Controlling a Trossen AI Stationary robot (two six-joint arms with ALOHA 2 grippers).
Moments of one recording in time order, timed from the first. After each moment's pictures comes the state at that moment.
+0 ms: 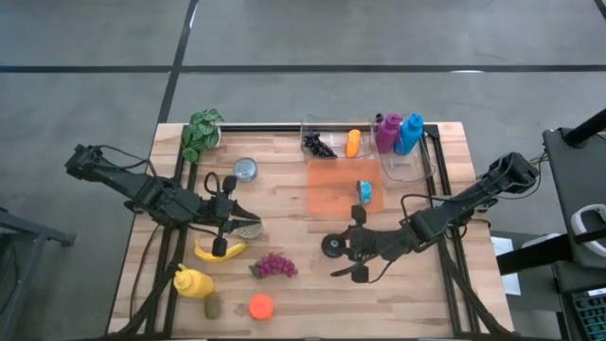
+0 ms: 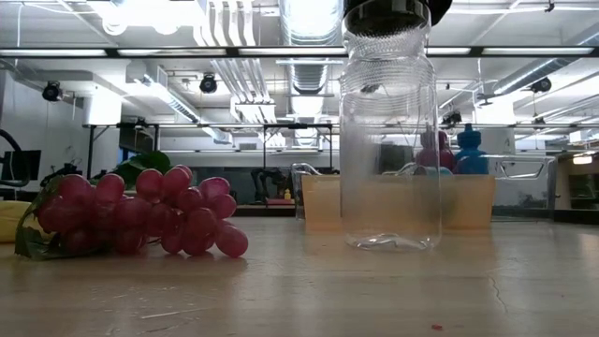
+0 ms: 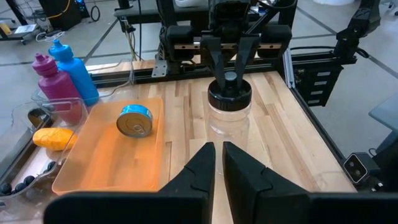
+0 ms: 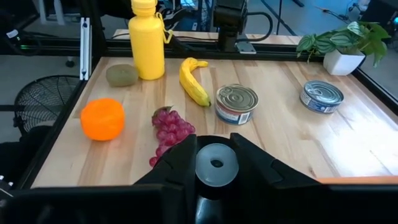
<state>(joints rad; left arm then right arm) -0.43 0.97 0.94 -0.37 -0.36 -0.08 0.50 1.42 0.93 0.03 0.51 0.23</state>
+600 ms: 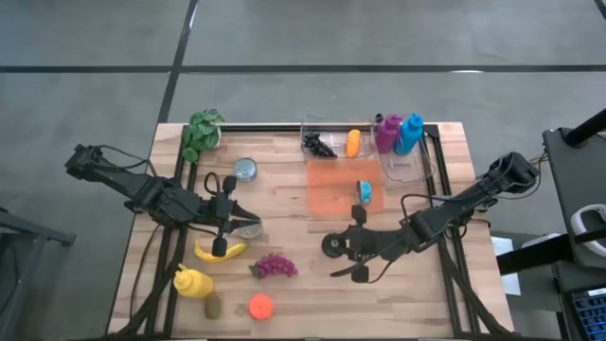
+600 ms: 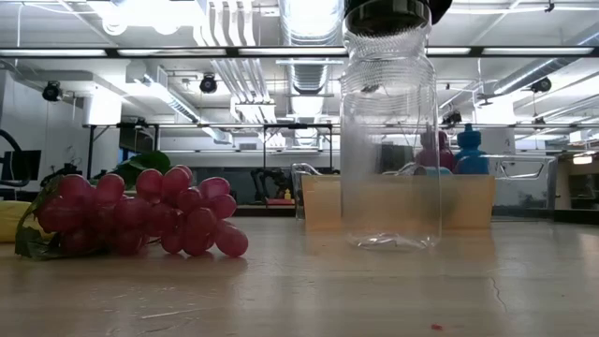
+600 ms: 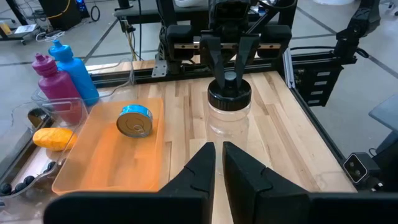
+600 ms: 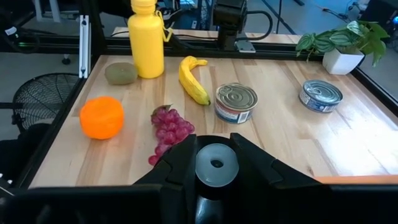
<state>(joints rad) -0.43 0.97 0.94 -0.37 -0.36 -0.08 0.50 1.41 0.94 0.01 0.52 0.23</state>
